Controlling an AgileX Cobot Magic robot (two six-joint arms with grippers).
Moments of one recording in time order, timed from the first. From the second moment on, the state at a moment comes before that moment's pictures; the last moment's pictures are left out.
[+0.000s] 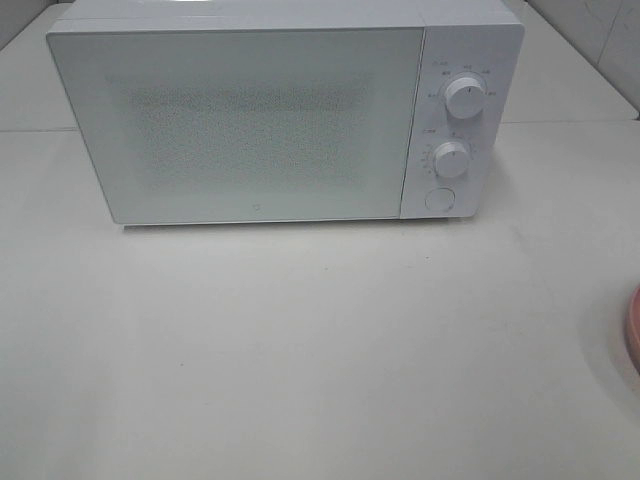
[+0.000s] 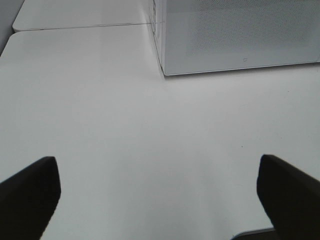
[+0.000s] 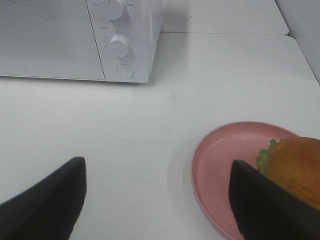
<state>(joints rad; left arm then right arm) 0.02 -0.01 -0.52 -0.17 1.08 0.15 0.17 0.00 -0.50 -0.07 0.97 0.17</state>
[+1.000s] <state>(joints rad) 0.02 -0.01 -0.52 -0.17 1.08 0.15 0.17 0.05 -0.52 -0.07 0.88 0.17</state>
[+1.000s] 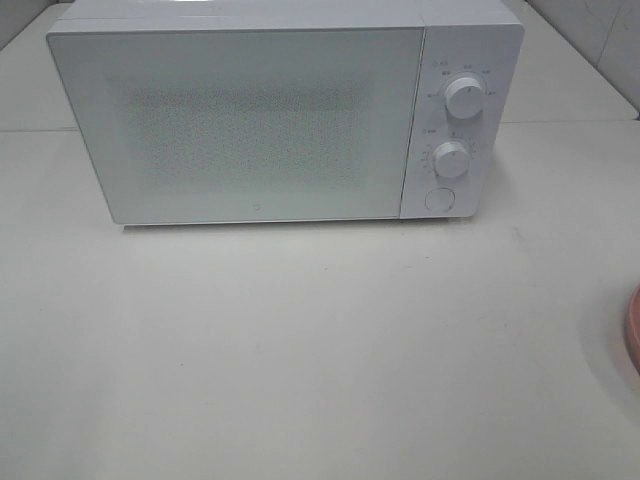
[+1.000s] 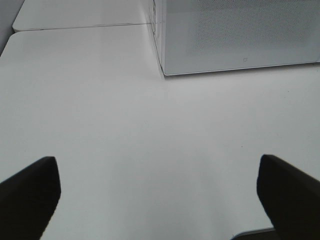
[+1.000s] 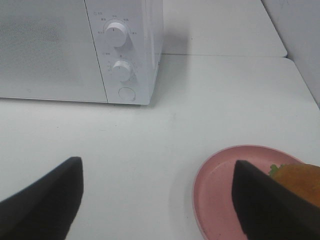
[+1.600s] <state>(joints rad) 0.02 -0.01 -0.52 -0.17 1.08 0.15 0.17 0.40 -0.52 -0.08 0.55 0.17</state>
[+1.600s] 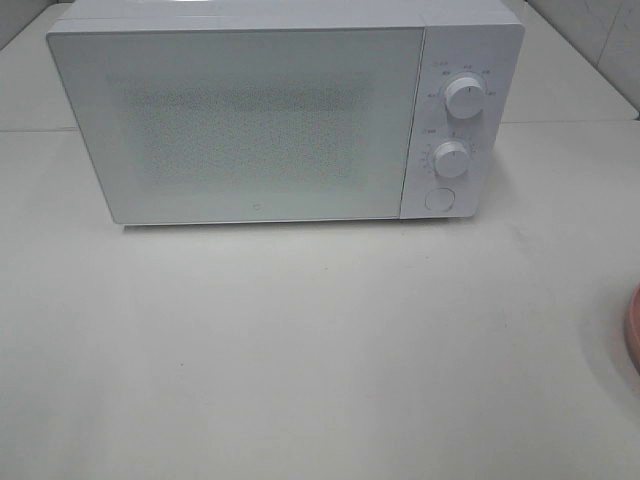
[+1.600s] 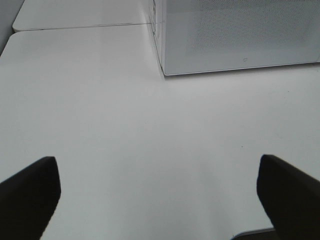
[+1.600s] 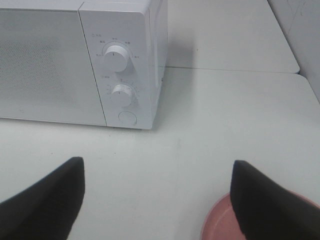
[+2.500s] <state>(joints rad) 0.02 -0.01 -0.52 -0.17 1.08 0.15 0.17 0.91 -0.52 -0.08 0.13 0.17</state>
